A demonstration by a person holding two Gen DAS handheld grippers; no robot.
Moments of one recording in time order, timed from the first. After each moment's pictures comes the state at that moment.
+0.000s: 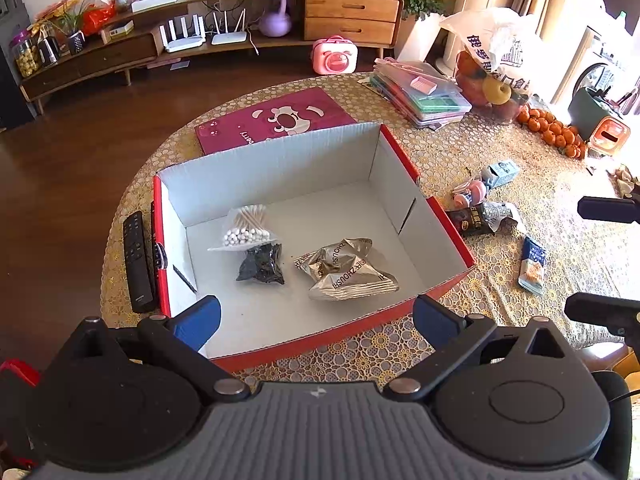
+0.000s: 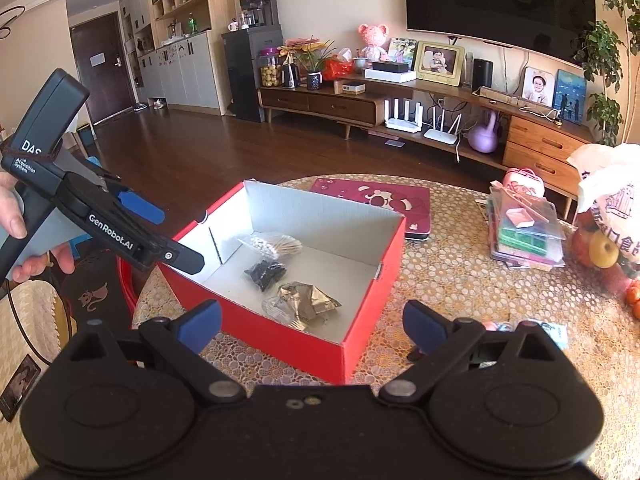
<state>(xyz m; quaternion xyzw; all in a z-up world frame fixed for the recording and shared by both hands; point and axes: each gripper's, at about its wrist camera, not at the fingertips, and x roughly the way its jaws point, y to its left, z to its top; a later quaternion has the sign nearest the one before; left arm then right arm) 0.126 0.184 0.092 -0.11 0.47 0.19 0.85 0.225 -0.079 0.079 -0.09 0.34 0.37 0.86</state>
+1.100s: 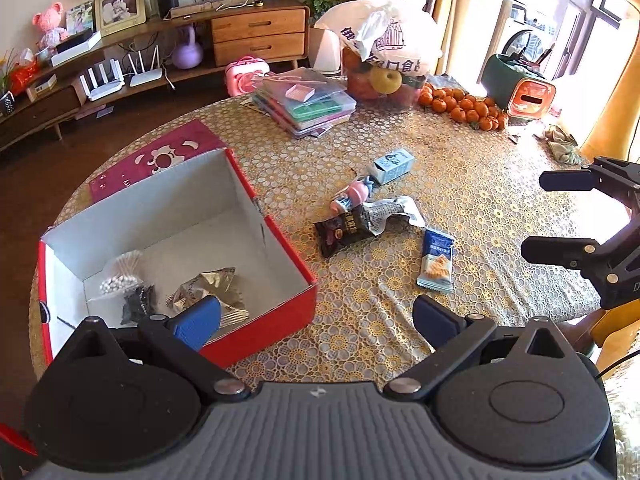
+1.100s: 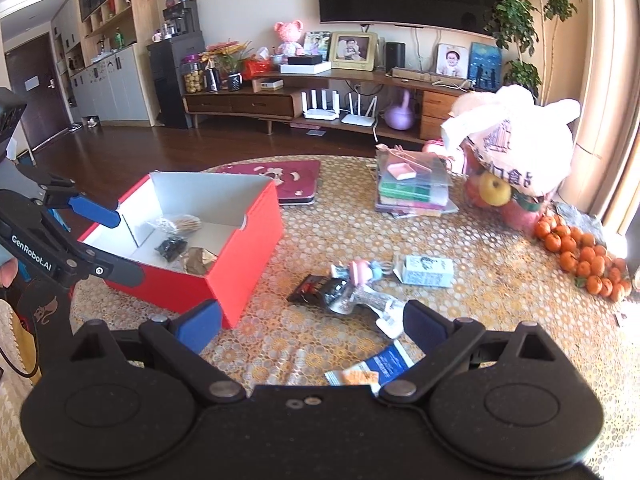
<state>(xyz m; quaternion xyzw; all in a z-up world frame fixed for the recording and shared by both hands) 0.186 0.071 0.088 -0.06 0.46 0.10 0.88 0.227 -0.205 0.062 -0.06 0.35 0.27 0.89</state>
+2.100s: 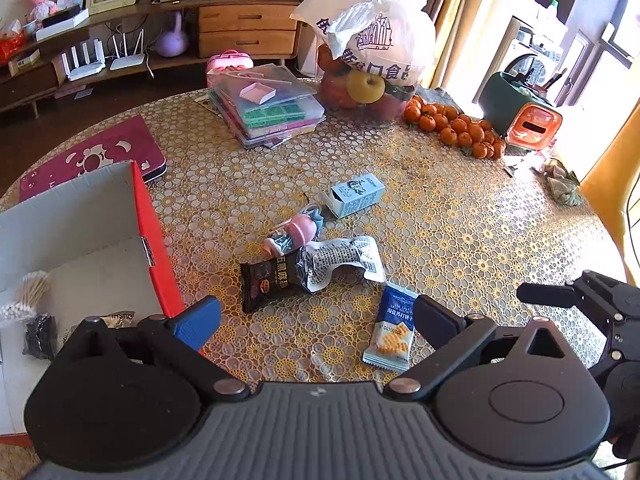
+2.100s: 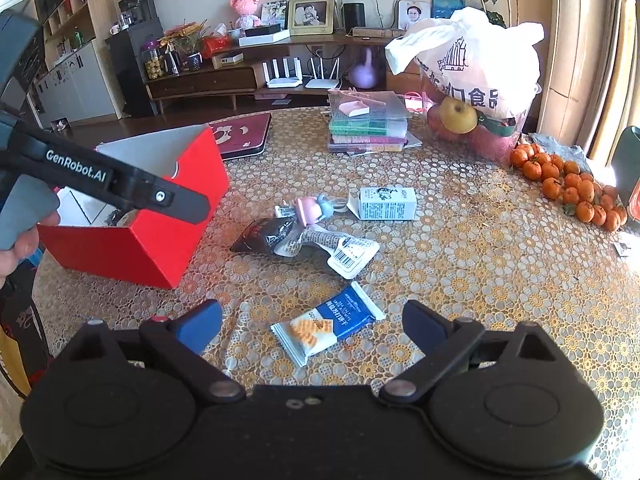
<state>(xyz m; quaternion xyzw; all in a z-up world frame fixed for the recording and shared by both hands) 0.287 0.048 0.036 -0.13 0.45 0.10 0.88 0.250 -0.240 -0.007 -0.03 0.40 0.23 0.89</state>
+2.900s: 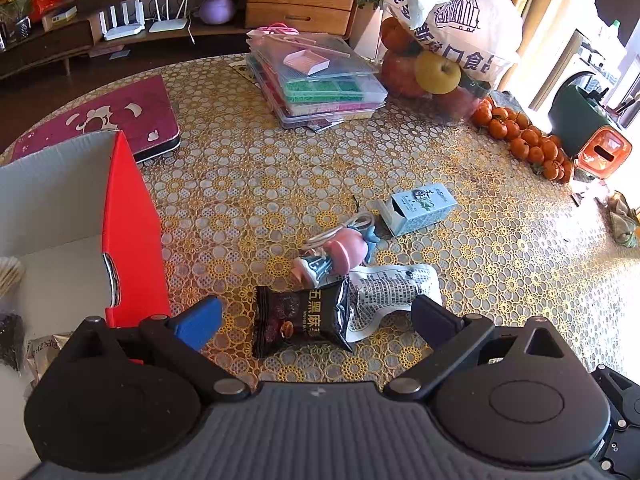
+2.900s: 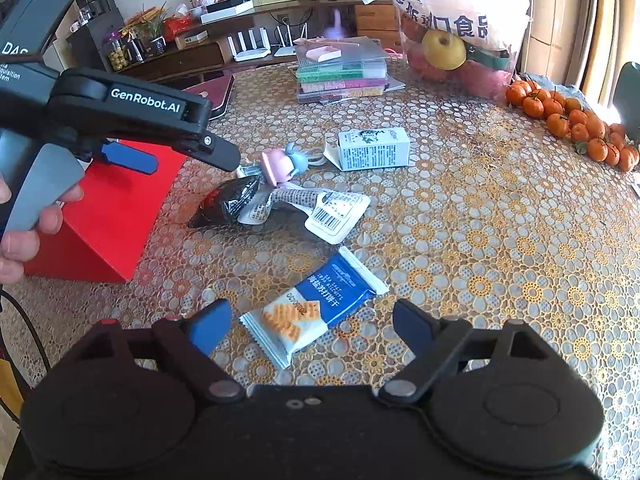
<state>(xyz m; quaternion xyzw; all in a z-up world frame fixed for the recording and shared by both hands) 0.350 0.079 -0.023 -0.17 0.46 0.18 0.85 0.283 -0.226 -0.066 0.00 0.45 0.19 0.87</state>
